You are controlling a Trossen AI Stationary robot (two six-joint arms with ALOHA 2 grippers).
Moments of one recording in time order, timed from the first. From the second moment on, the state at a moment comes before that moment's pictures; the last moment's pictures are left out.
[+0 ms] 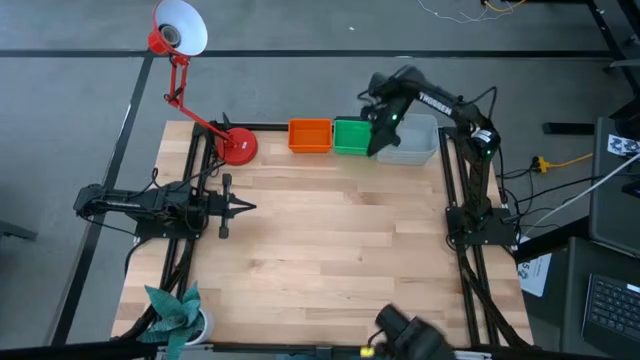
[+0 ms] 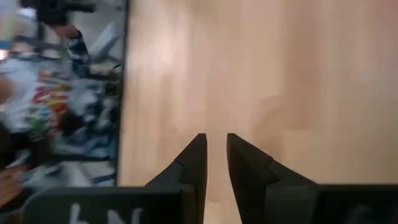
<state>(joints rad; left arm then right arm) -0.04 0.06 0.01 0.04 -0.12 0.27 -0.80 2.00 1.83 -1.57 -0.88 -0.75</state>
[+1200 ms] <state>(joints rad) -0.04 0.06 0.01 0.04 -0.14 0.27 -0.56 1.58 0.89 -0.80 -0.01 0.02</state>
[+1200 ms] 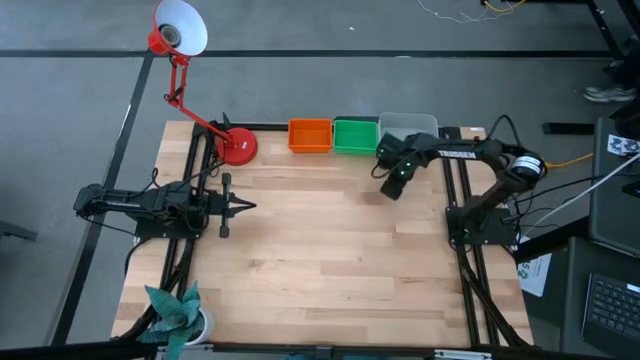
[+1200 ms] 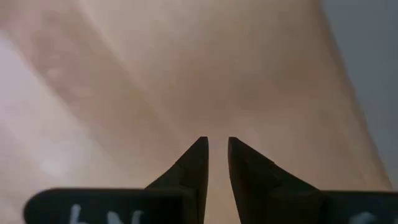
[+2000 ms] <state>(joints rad) -0.04 0.06 0.01 0.04 -0.14 0.27 -0.70 1.57 0.85 -0.69 0.21 0.02</state>
